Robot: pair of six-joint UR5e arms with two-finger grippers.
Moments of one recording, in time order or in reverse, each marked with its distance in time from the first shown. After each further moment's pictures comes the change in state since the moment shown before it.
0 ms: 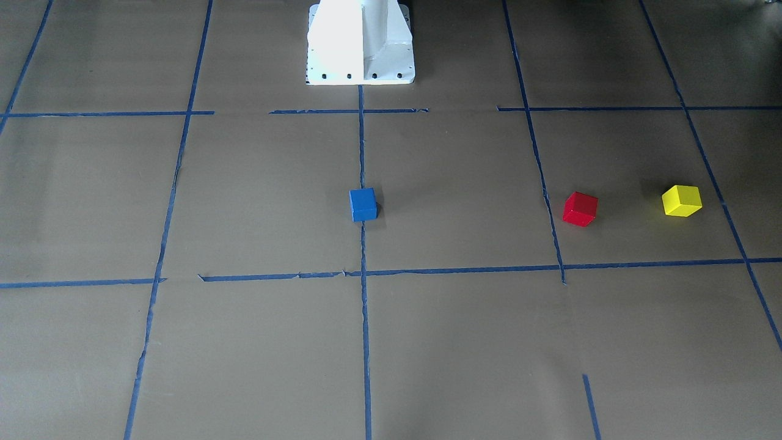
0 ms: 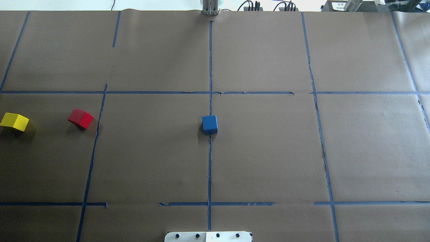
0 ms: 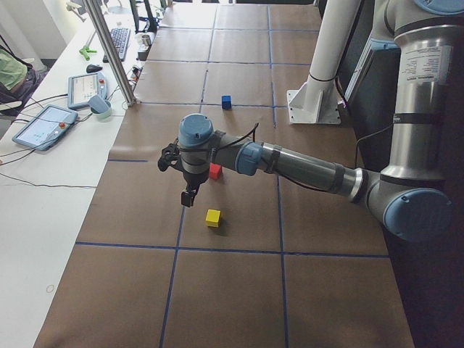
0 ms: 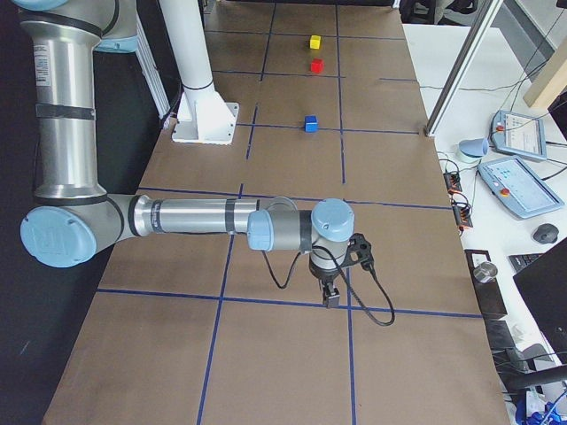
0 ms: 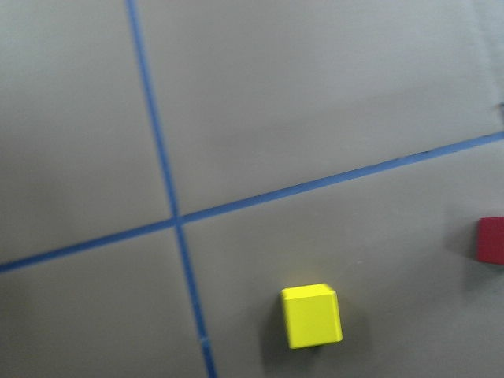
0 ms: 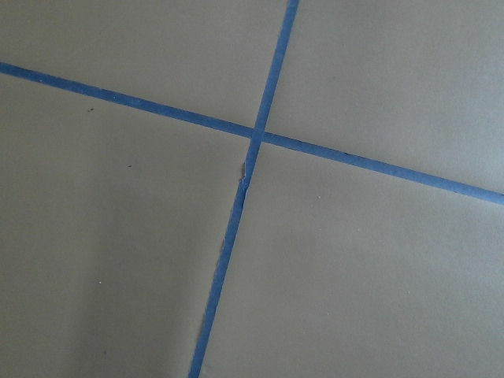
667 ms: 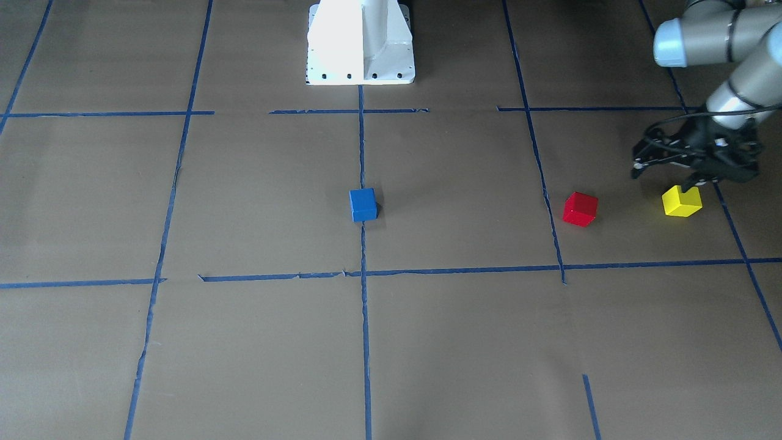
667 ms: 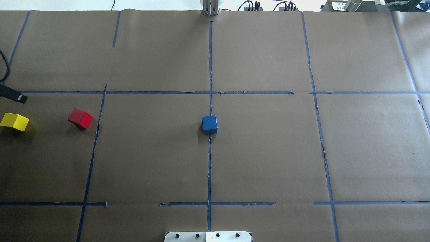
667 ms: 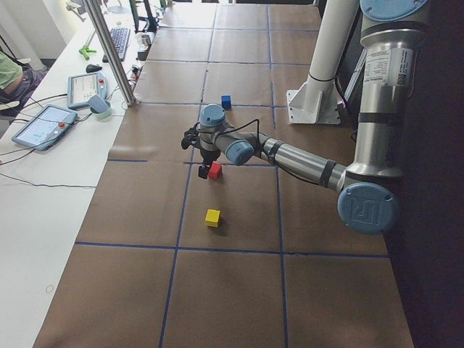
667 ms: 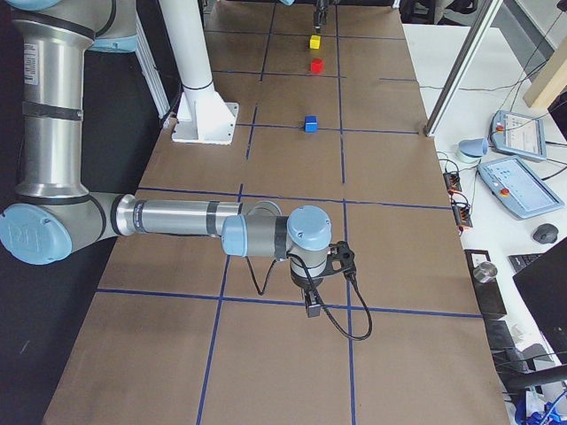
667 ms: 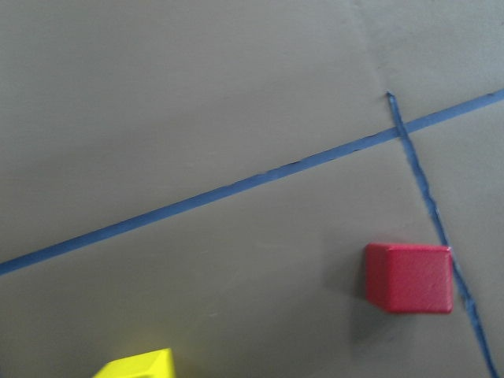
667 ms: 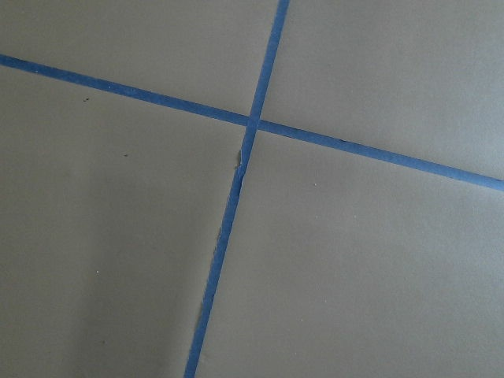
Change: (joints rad) left arm 0.432 -0.050 0.029 -0.306 0.230 -0.525; right arm 0.007 -0.018 0.009 0.004 0.002 0.000
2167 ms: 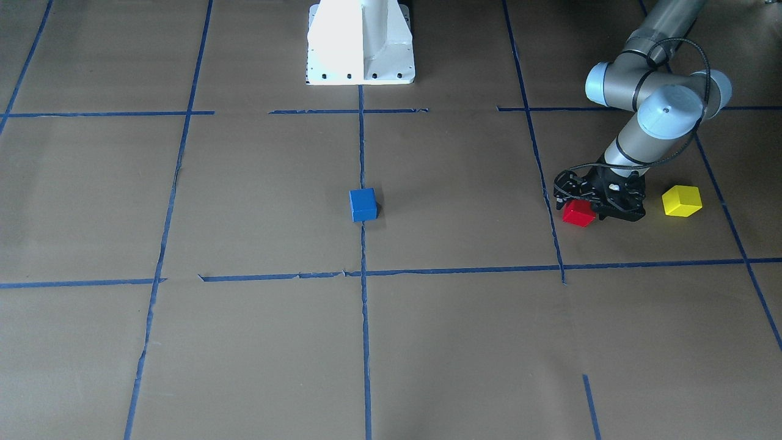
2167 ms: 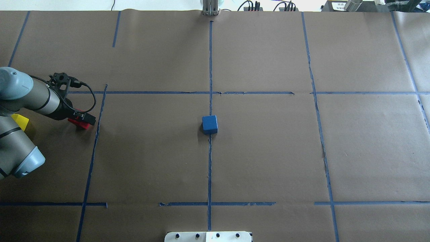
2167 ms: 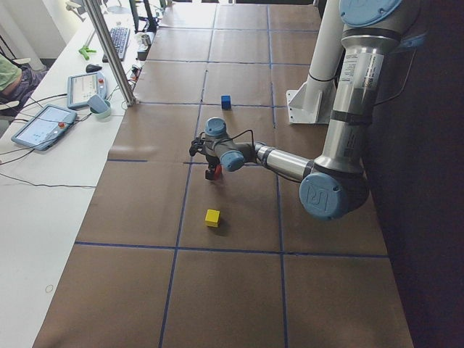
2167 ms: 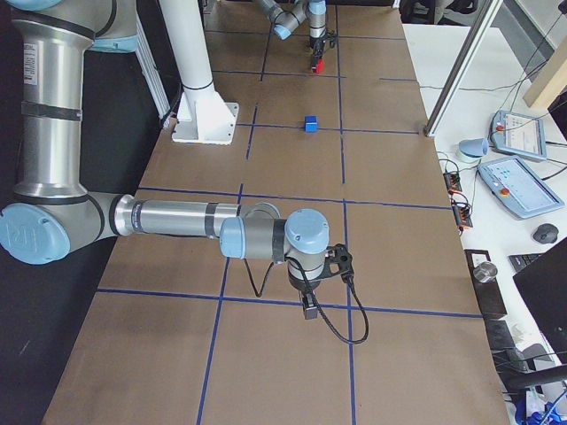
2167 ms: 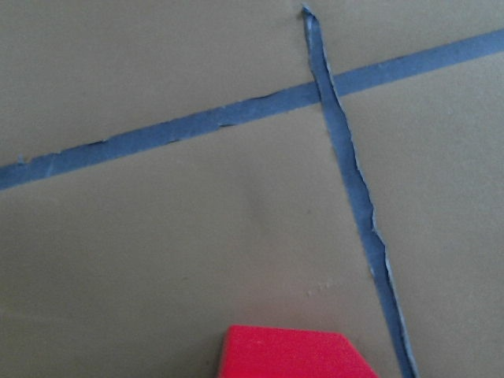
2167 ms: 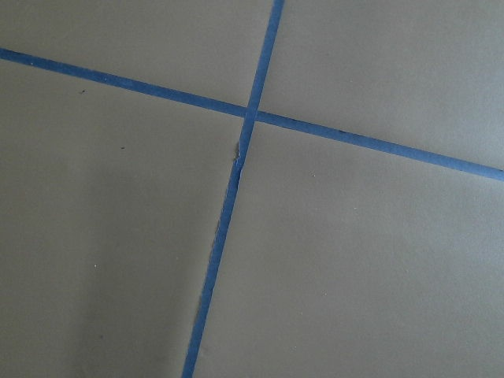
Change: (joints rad) left arm 0.167 -0.126 0.248 -0.177 0.085 -0.169; right arm 0.001 -0.008 -0.002 0.001 0.001 -0.001
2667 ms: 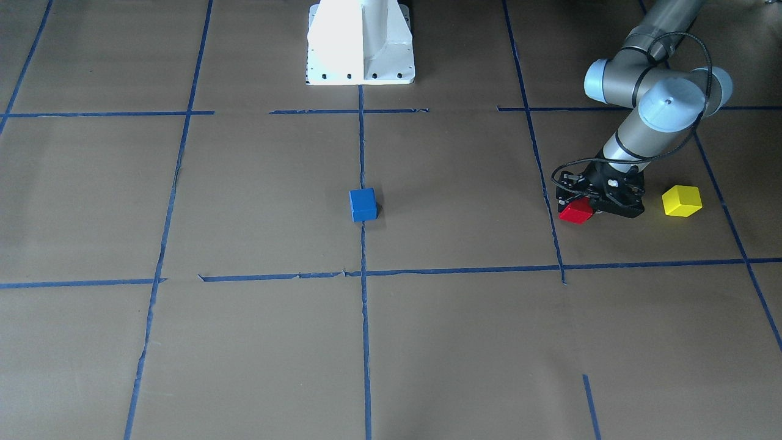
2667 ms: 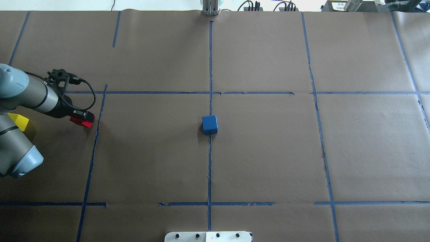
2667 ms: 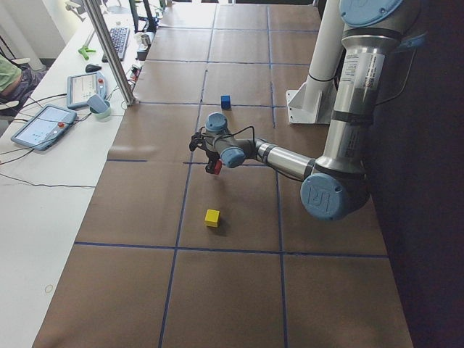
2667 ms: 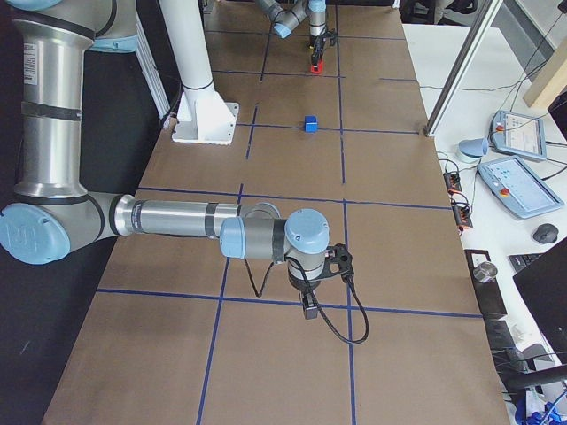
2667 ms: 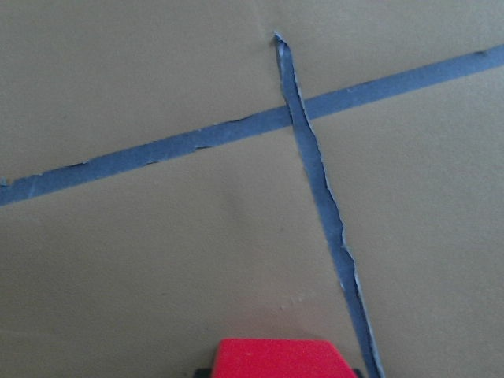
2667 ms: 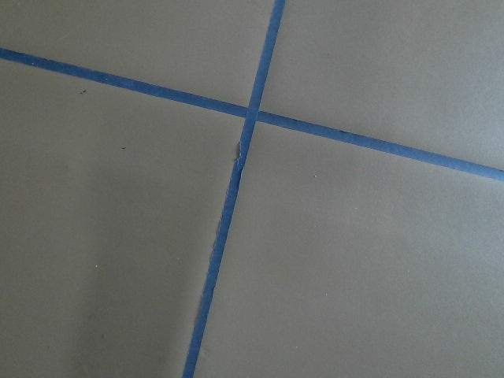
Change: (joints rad) left arm -0.007 0.013 -0.075 0.029 -0.004 -0.019; right arm -0.001 0.000 0.000 0.000 0.001 0.000
